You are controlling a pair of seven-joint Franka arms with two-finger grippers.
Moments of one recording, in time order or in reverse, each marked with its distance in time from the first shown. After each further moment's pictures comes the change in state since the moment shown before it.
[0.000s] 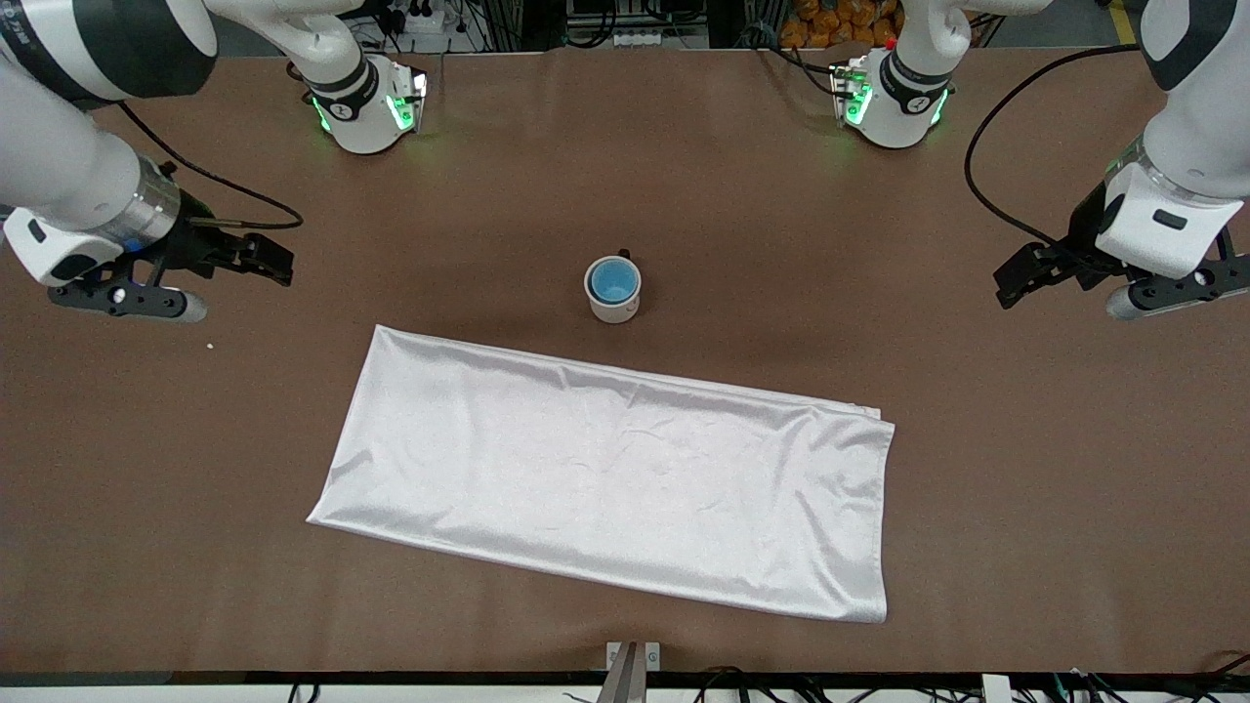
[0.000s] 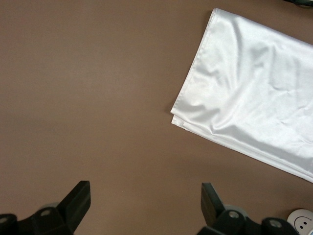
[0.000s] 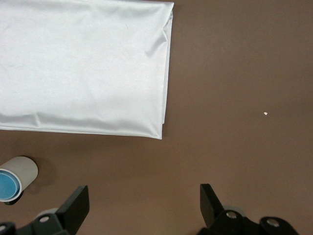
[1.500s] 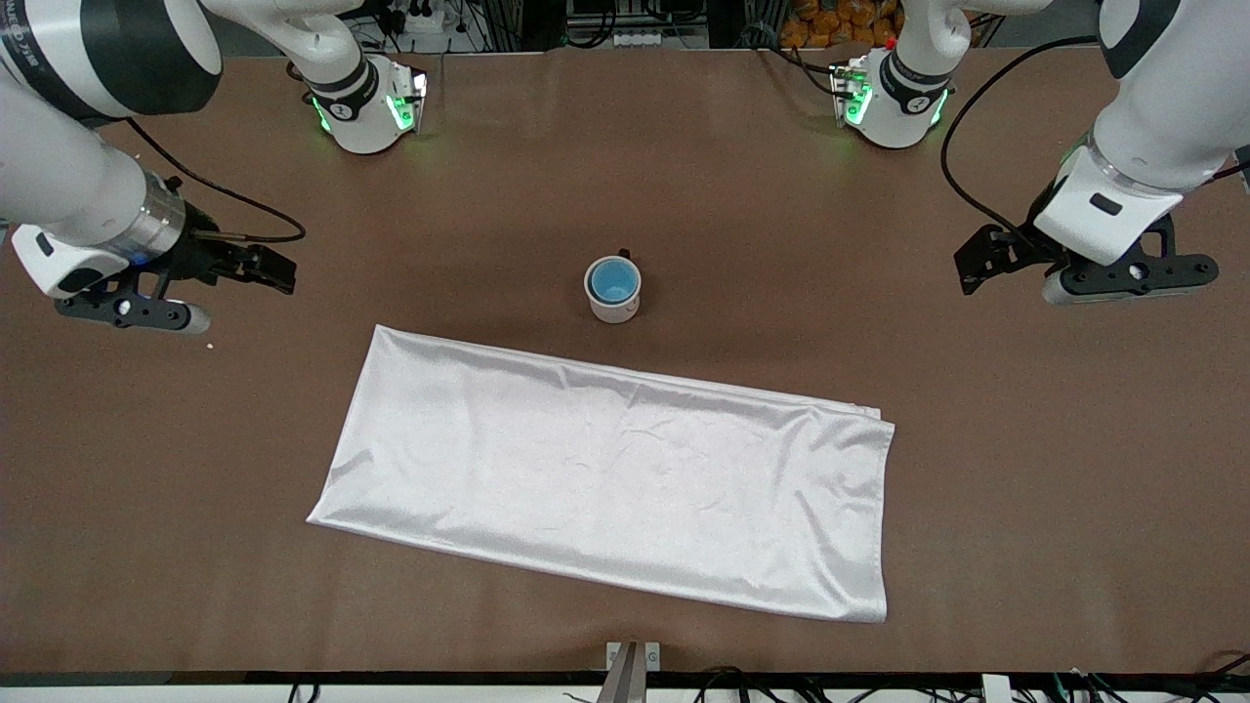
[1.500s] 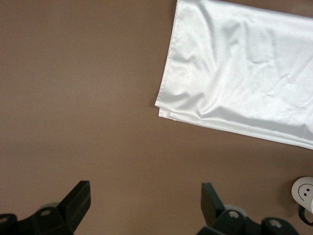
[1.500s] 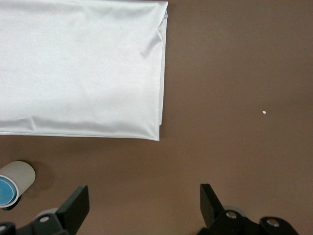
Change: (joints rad) left arm 0.002 0.000 -0.065 0.014 -0.004 -0.020 0.130; right arm -0.013 0.012 -0.013 0.002 0.000 0.004 -0.003
